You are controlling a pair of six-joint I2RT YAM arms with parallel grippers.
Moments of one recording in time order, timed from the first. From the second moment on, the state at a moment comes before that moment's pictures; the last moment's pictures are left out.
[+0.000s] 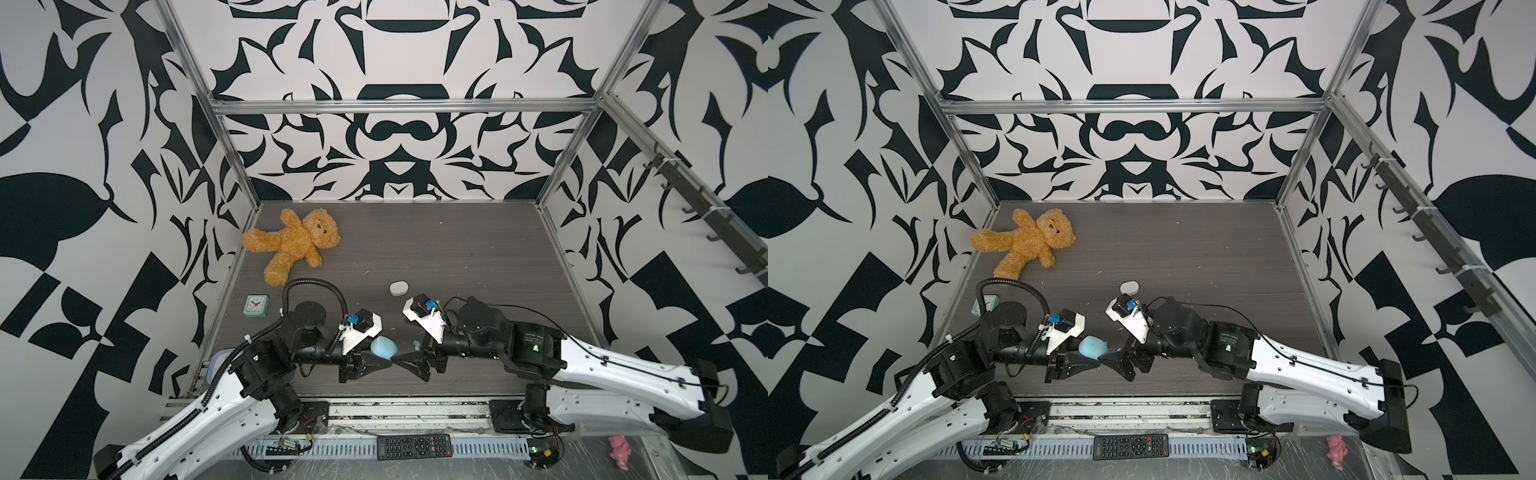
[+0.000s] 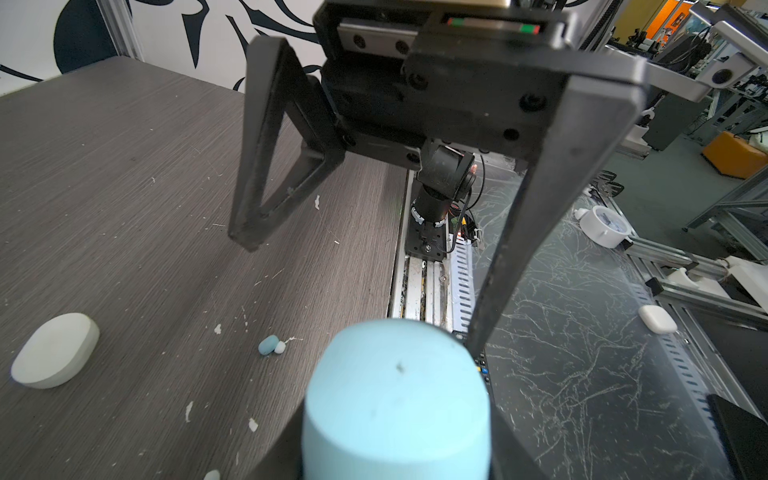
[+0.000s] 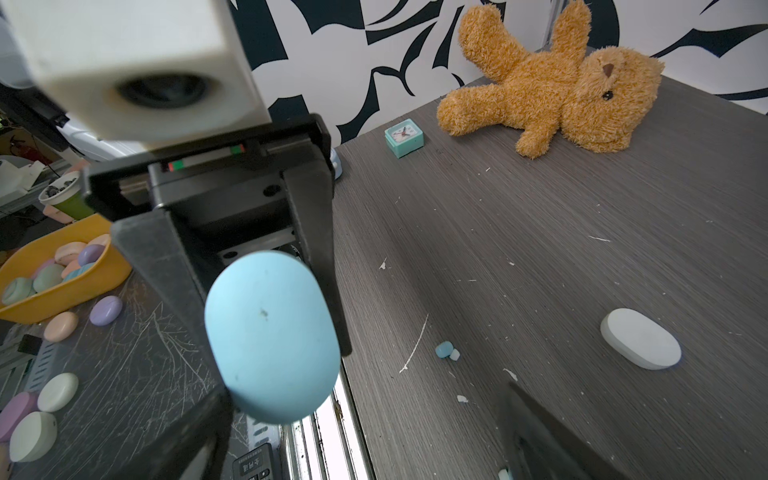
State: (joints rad) left arm -0.88 0.59 0.63 -0.45 0.66 0.03; right arm 1.19 0.99 0.89 -0.35 -0.13 0.21
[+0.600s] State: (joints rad) left arm -0.88 0.57 0.61 -0.44 0.67 0.03; right arm 1.20 0.98 0.89 -0.36 -0.08 0.20
